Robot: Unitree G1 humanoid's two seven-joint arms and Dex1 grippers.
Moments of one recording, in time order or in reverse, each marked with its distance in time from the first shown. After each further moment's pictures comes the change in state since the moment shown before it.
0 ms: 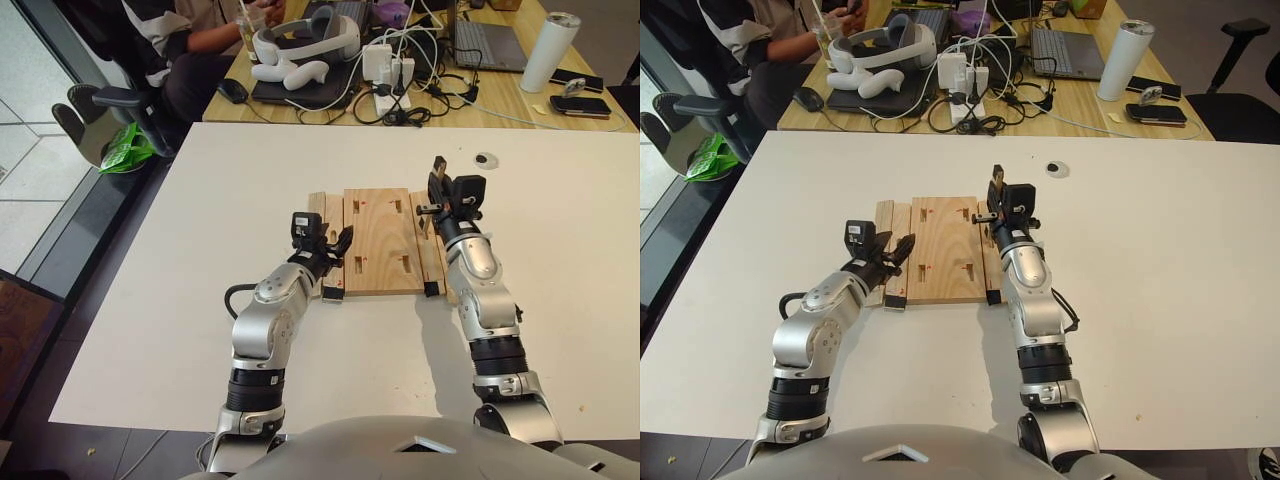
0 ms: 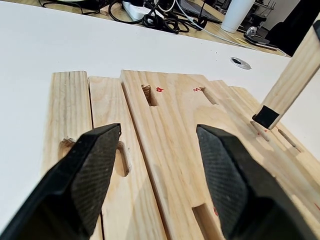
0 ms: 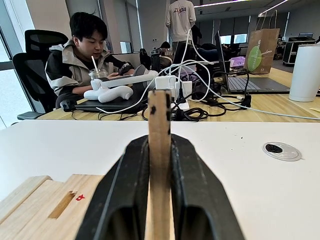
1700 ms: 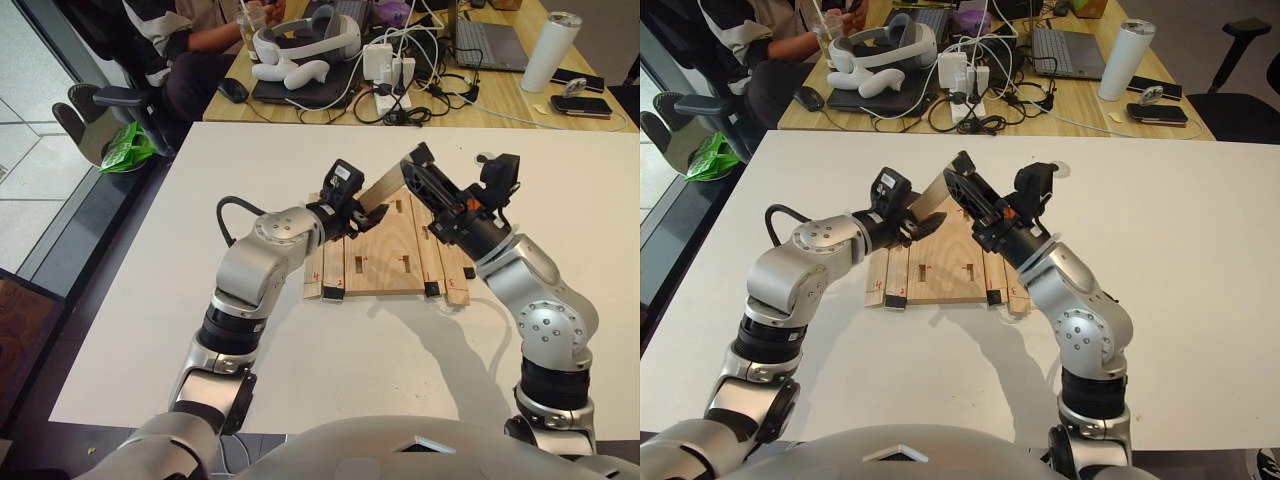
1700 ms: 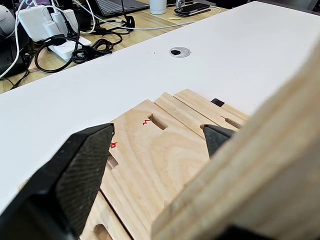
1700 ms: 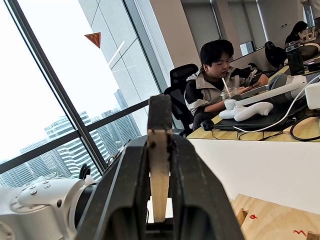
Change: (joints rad) left arm -0.369 0.276 -0.178 -0.048 -0.038 0.274 -0.162; right arm 0.087 -0.198 -0.076 -0.640 0.724 0.589 0.272
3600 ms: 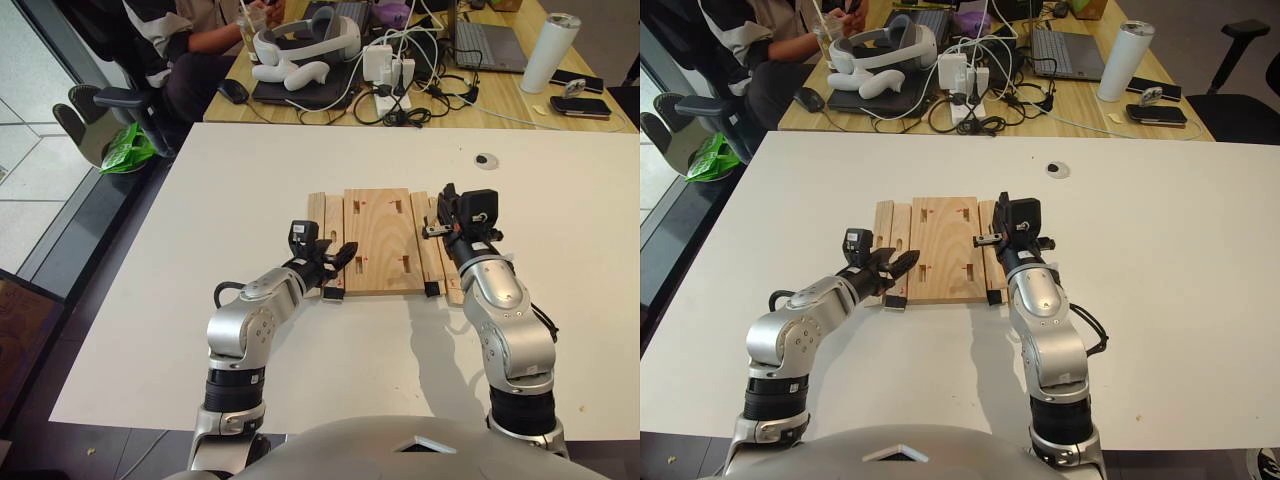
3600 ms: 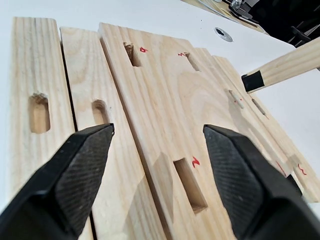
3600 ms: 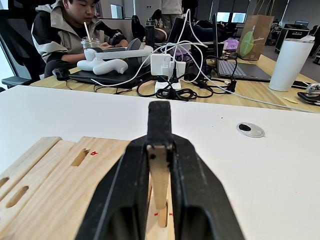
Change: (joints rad) left arm 0.348 -0.176 0.218 -0.022 -0.162 -0.032 0.139; right arm 0.129 0.179 0.197 0.001 -0.814 -0.004 -0.355
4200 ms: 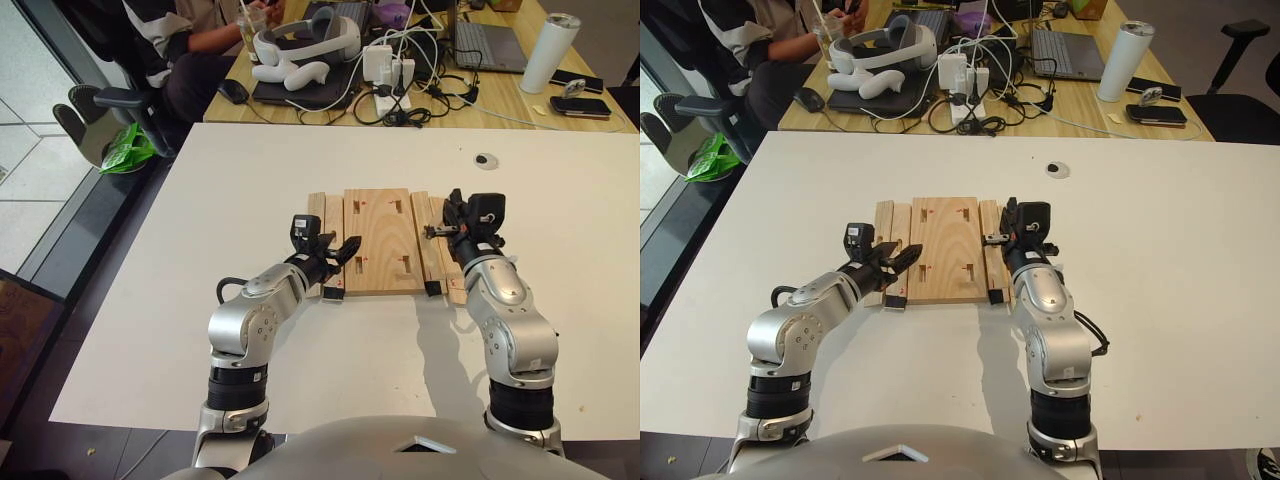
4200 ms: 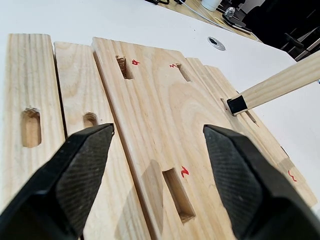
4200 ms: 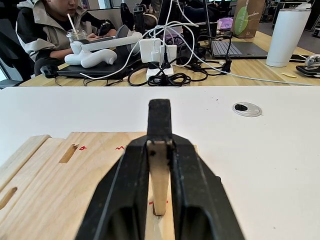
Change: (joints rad) left arm -0.004 -0.011 -0.001 -0.009 -0.005 0.011 0.009; right arm -0.021 0.030 -0.088 0.044 0.052 0.033 0.002
